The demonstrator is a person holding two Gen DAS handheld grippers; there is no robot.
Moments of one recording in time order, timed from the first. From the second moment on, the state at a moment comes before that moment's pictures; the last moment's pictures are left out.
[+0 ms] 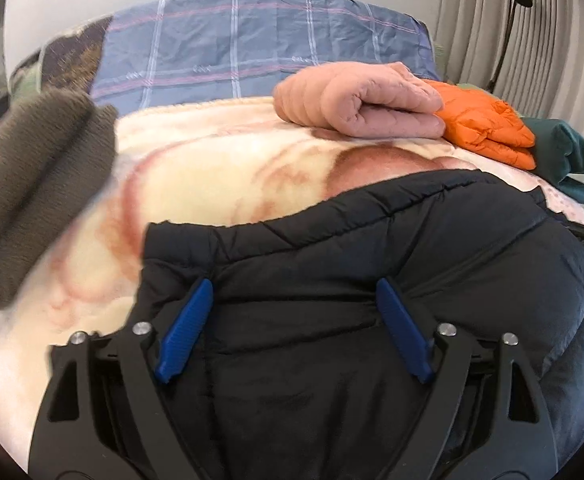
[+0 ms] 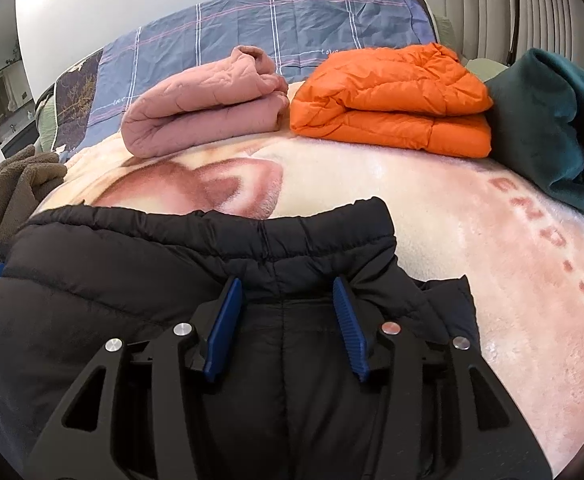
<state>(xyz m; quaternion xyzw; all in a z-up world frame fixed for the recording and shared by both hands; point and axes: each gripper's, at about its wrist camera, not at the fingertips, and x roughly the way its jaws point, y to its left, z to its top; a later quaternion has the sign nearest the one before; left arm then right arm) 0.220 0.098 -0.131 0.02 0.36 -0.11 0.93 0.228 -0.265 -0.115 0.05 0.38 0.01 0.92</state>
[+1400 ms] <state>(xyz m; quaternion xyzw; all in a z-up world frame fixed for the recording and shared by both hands) 0.258 0.014 -0.148 0.01 0.39 -0.09 0.91 0.267 -0.164 -0.135 0.02 0.40 0.02 0.92</state>
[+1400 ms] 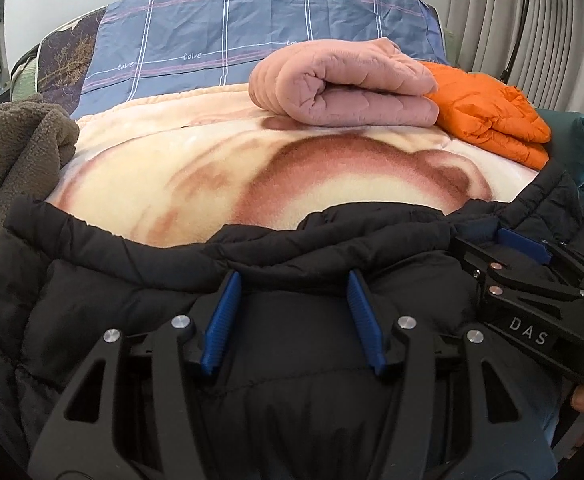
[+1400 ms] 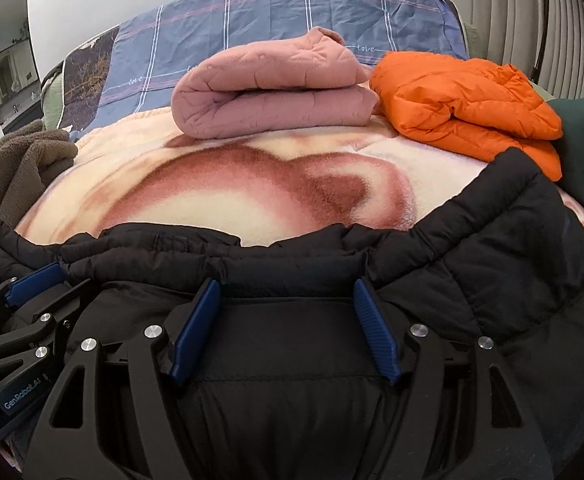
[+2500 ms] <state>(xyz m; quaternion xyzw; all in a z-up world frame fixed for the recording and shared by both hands) 0.186 -0.005 -0.143 0.05 0.38 -0.09 0.92 0.196 -0.166 -0.132 0.02 0.38 0.04 0.92</state>
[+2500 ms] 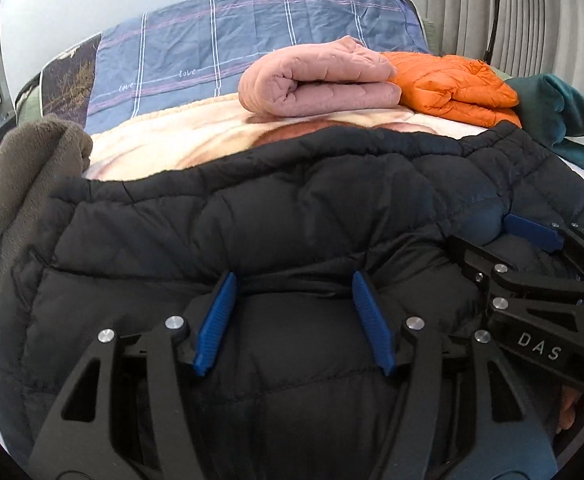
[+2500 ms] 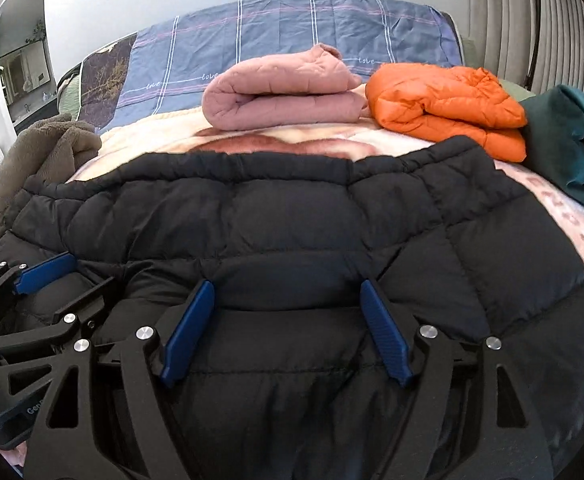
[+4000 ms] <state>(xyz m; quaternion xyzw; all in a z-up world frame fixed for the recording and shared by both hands) 0.044 0.003 -0.154 0.11 0.35 -0.09 0.93 0.045 -0.174 -0.144 -0.03 0.38 0.08 0.92</state>
